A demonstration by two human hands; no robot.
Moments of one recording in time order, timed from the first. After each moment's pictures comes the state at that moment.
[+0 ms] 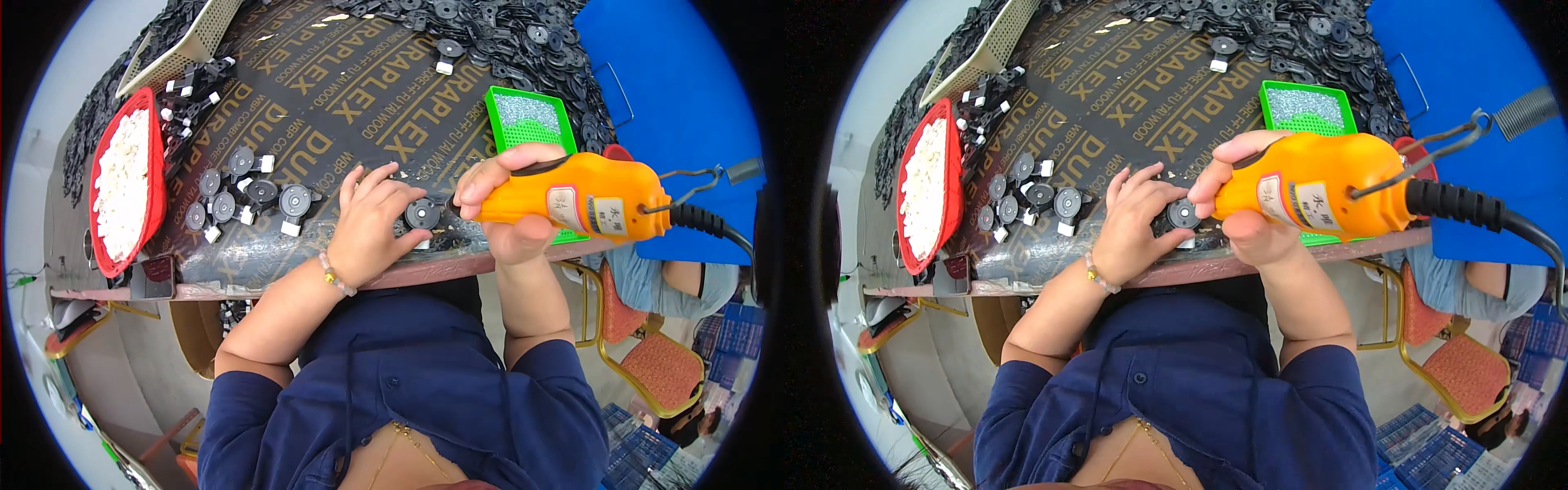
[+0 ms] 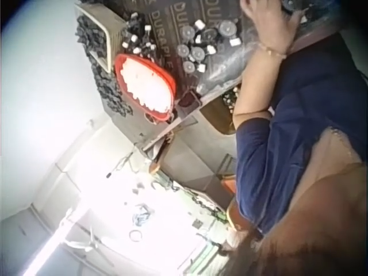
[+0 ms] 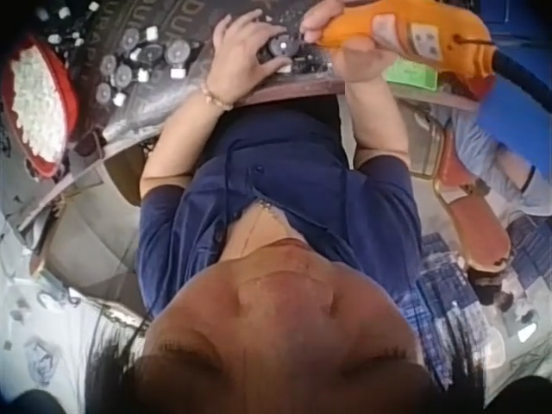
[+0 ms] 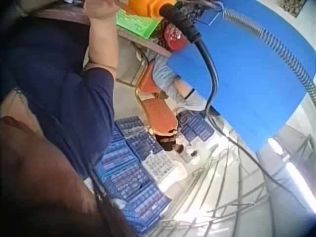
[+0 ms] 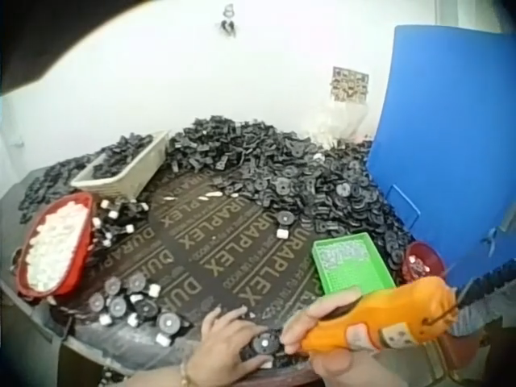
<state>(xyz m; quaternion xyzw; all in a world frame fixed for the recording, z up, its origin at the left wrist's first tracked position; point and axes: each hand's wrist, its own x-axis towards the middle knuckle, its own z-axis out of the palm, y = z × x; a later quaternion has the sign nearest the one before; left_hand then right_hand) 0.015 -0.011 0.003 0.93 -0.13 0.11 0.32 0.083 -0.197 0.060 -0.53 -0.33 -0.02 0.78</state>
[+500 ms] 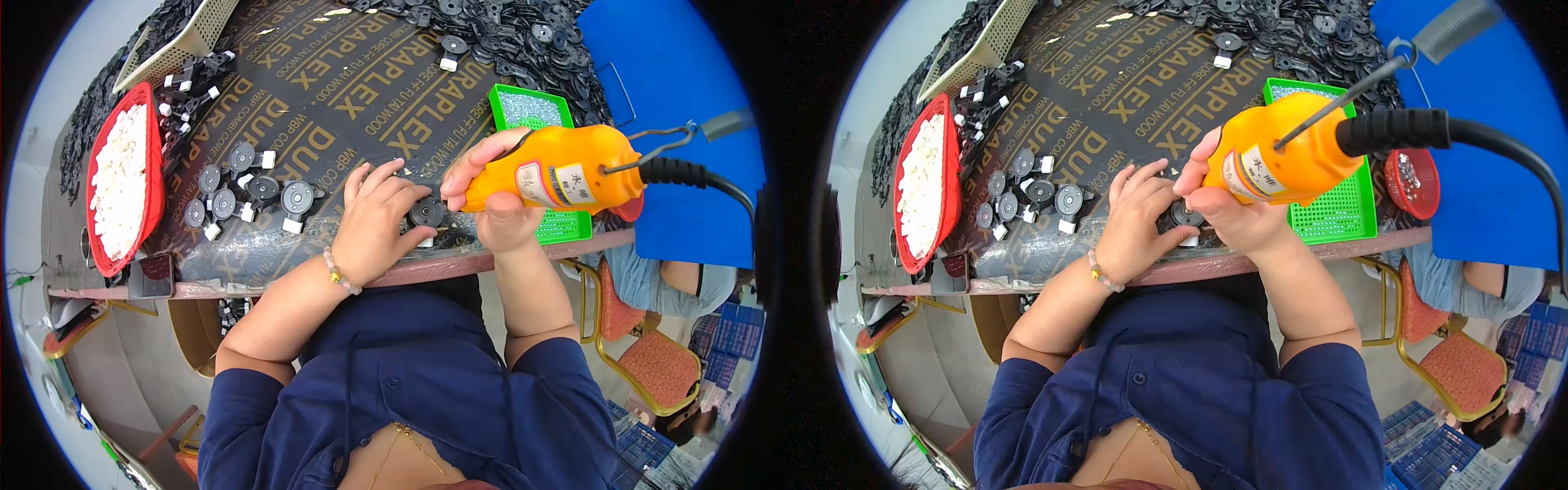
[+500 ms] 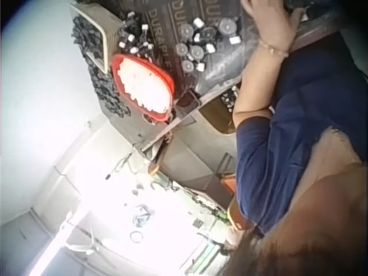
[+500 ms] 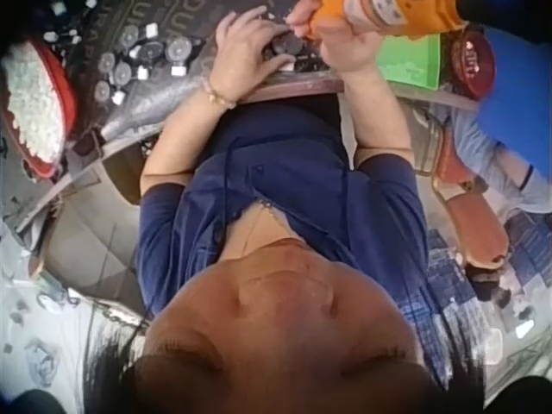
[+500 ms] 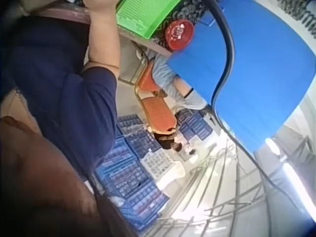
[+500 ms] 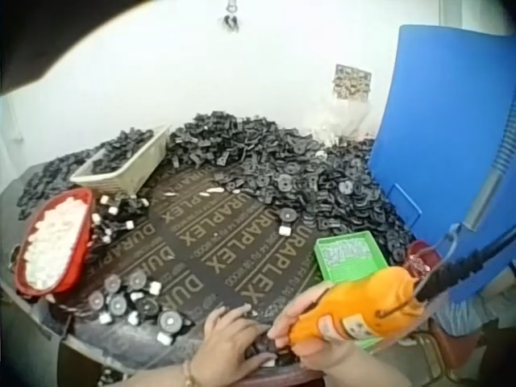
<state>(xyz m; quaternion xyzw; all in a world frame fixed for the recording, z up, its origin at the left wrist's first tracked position) 0.016 -0.011 0.003 0.93 -0.15 0.13 0.32 0.081 -0.174 0.065 -0.54 -0.28 0.02 0.80</state>
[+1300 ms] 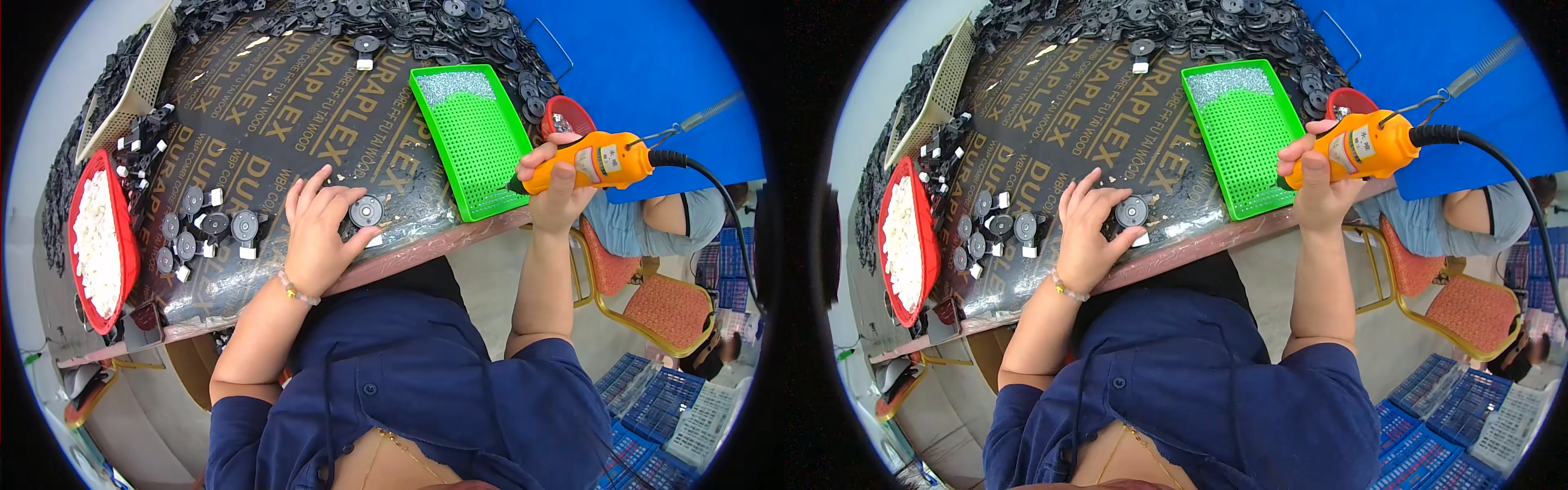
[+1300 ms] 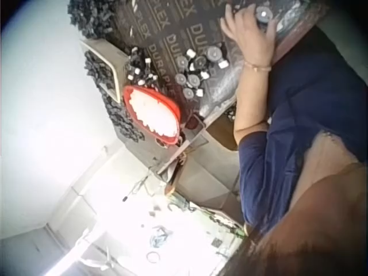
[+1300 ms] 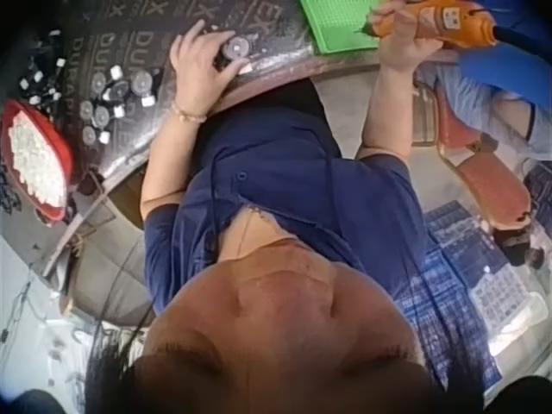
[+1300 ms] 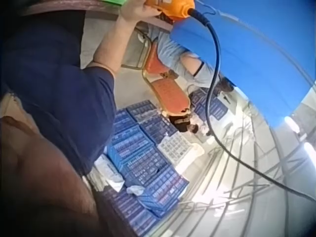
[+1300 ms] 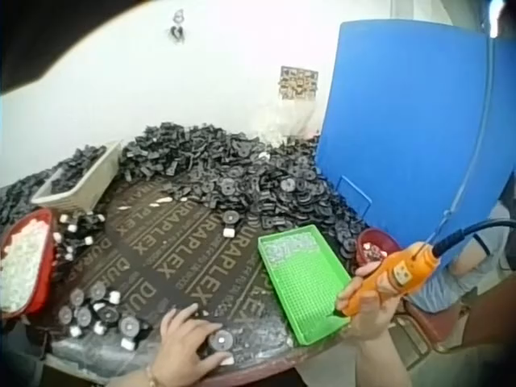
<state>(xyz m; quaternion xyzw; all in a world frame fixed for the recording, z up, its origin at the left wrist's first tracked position) 0.015 -0.017 0.001 0.94 -0.16 0.14 0.28 0.093 -0.322 0.044 -0.65 -0.19 -0.27 0.69</state>
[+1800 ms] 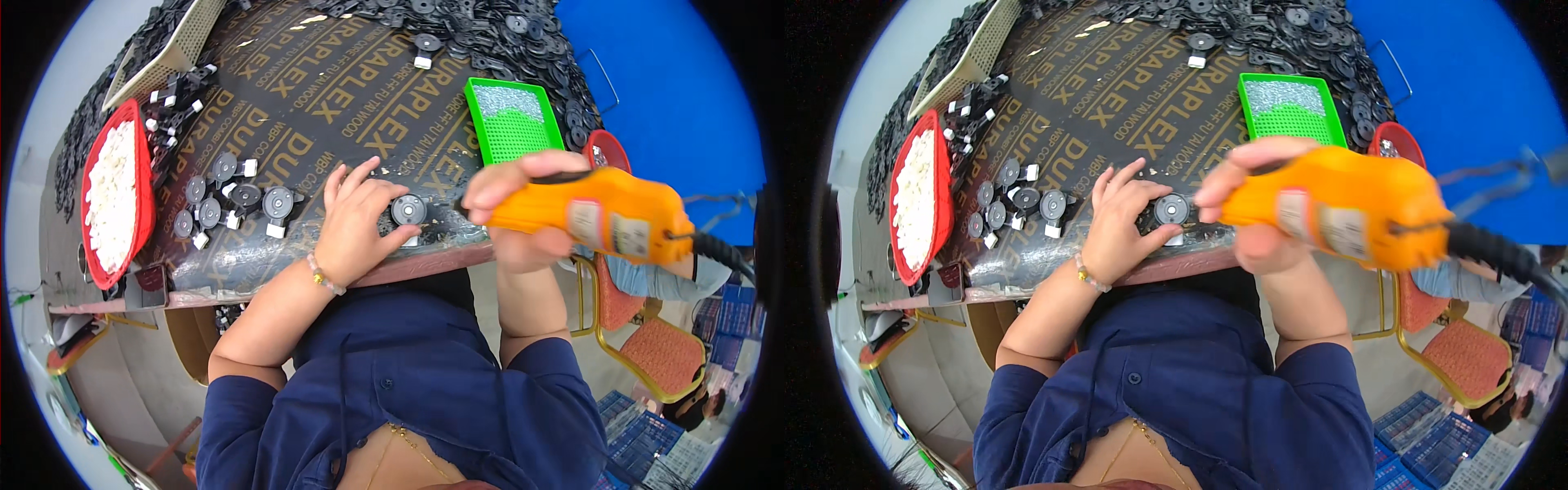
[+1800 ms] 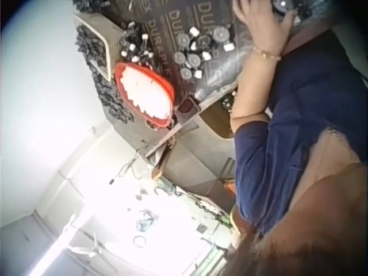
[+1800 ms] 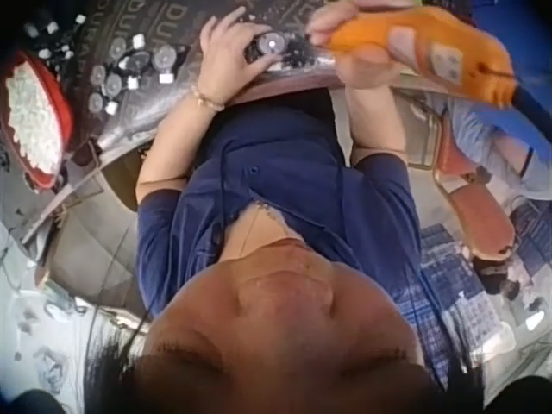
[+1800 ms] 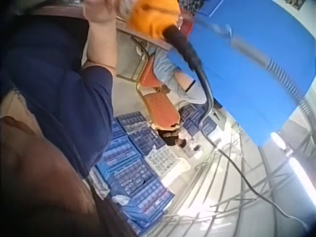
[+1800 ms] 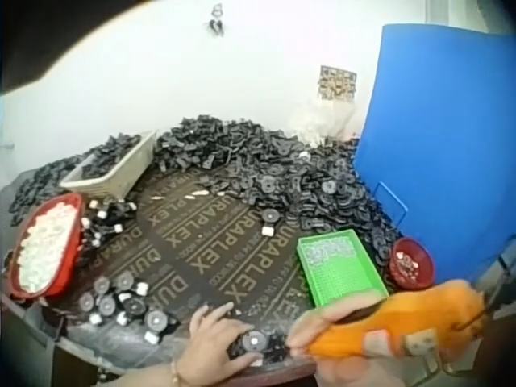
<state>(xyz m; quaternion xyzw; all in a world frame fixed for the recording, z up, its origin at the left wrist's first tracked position) 0.014 -0.014 -0.001 0.93 -0.14 0.13 0.32 0.069 -0.217 0.070 -0.53 -0.32 -0.07 0.79</state>
